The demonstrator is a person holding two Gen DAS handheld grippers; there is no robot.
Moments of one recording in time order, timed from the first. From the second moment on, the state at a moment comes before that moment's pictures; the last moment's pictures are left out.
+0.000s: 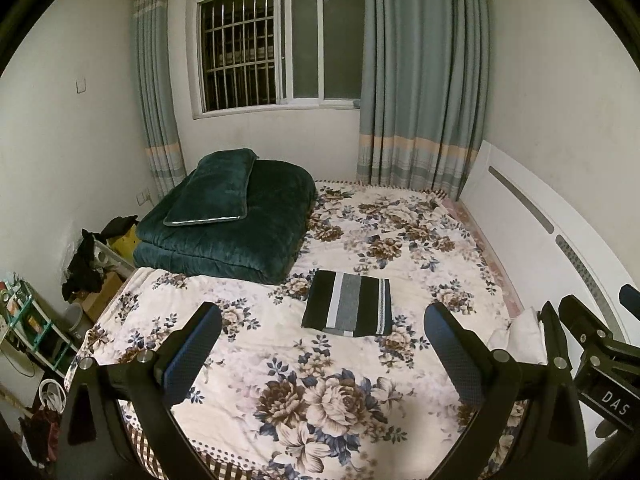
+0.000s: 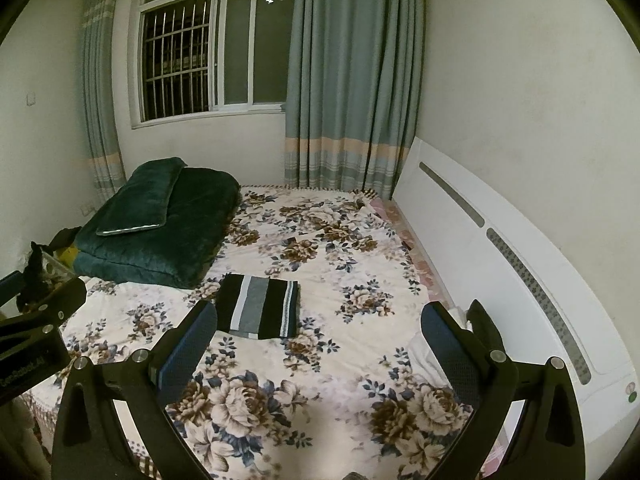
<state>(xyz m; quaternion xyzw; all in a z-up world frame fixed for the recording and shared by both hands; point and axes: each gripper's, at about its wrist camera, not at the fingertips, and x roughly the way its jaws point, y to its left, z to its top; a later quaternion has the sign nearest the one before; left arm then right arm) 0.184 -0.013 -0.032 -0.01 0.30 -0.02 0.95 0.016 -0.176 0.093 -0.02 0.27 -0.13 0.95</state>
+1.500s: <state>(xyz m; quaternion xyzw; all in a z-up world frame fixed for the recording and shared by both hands) 0.184 -0.004 -0.018 -0.01 0.29 -0.01 0.96 0.027 -0.149 0.102 -0.01 0.27 -0.12 0.96</state>
